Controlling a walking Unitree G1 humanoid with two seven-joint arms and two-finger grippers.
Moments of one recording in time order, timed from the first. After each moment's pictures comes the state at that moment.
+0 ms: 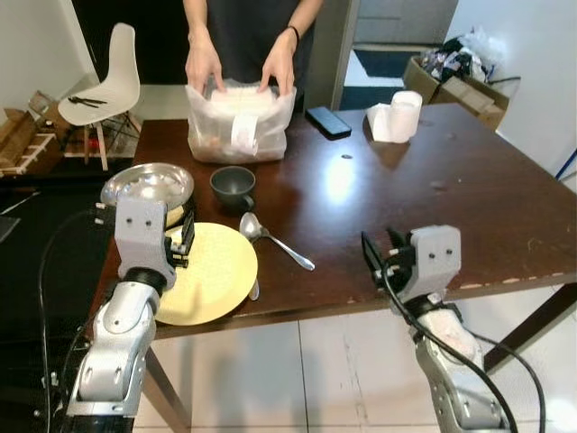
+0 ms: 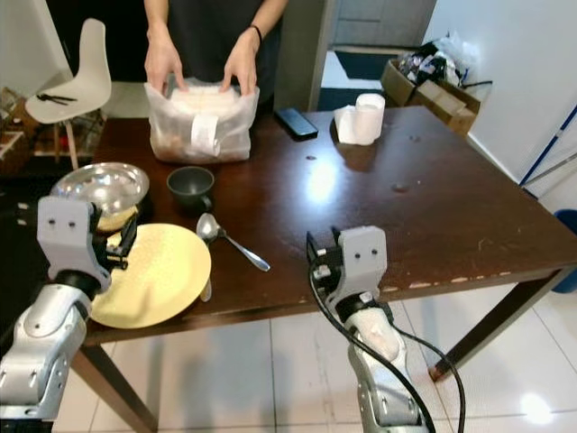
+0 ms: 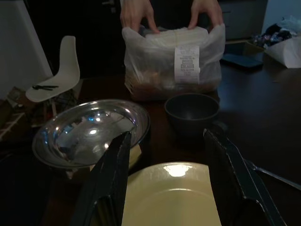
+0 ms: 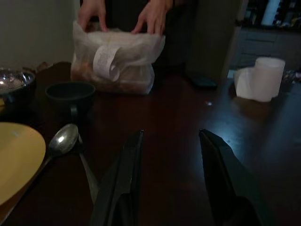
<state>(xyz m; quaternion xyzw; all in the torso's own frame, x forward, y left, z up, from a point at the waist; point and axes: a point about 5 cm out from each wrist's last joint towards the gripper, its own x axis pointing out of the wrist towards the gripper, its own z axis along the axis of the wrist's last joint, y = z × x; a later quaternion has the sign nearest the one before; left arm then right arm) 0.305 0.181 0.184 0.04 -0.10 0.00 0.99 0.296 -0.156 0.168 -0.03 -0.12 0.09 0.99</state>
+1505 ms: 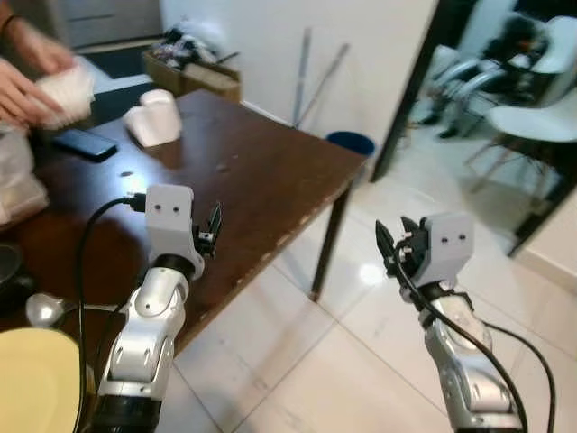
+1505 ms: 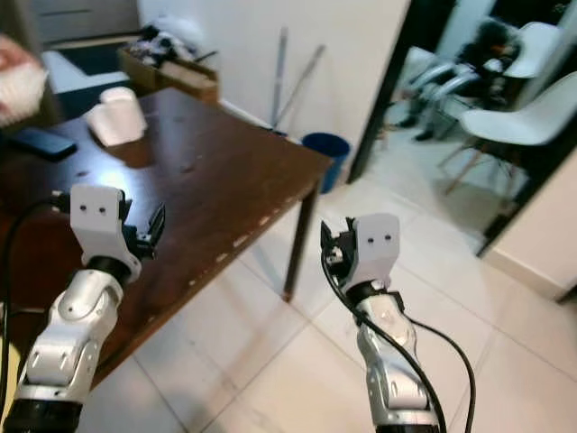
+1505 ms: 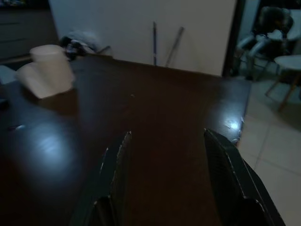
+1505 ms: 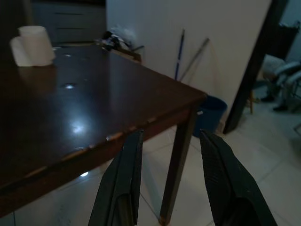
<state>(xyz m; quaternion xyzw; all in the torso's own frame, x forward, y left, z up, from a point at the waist) 0.318 0.154 0.187 0.02 -0.09 -0.02 1.00 0.304 -0.164 0.170 -0.03 -0.11 0.08 0.99</state>
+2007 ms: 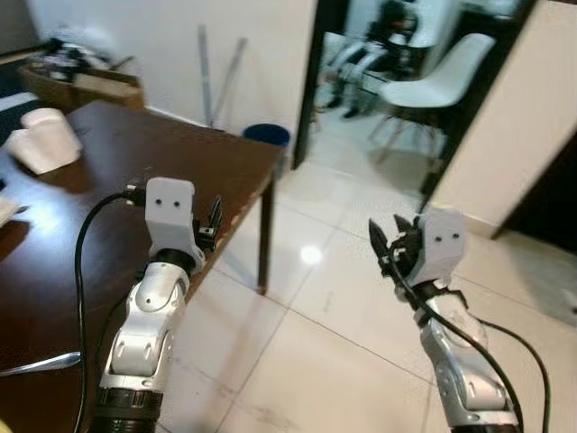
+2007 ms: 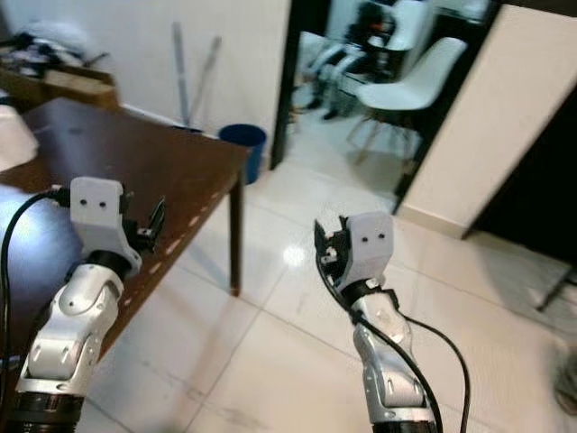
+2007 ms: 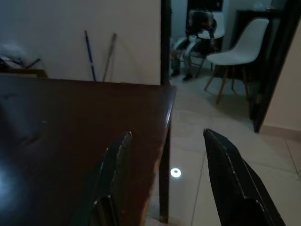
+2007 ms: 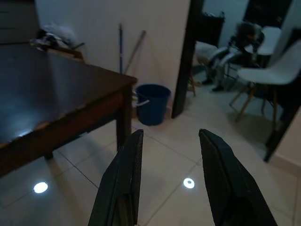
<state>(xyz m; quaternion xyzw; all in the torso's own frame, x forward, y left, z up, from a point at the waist) 0.322 0.151 0.191 0.01 -0.10 -0.02 0.99 0.305 -0.163 0.171 -0.03 -0.11 0.09 0.99</state>
